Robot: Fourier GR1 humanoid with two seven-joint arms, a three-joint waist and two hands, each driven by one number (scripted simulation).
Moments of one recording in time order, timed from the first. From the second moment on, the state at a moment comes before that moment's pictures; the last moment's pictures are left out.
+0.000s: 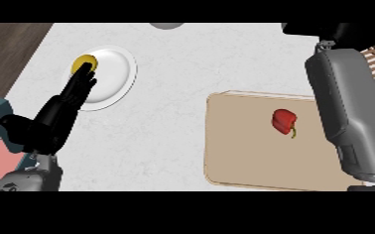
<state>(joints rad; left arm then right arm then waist) -0.11 0.20 0.04 -1.69 0.02 -0.11 0.19 -0.92 -0.25 -0.23 -0.89 1.52 -0.38 1.15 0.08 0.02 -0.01</state>
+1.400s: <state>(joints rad) -0.12 0.19 0.05 -1.67 0.02 -0.10 0.18 -1.19 -0.38 -0.59 -0.75 1.73 -0.72 1.03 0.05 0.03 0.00</state>
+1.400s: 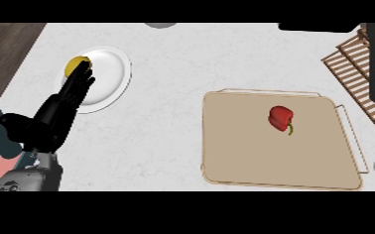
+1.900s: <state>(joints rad) -0.12 0.19 0.05 -1.67 0.02 -0.10 0.18 -1.25 -0.58 -0.53 -0.47 1.99 -0.35 1.07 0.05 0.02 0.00</state>
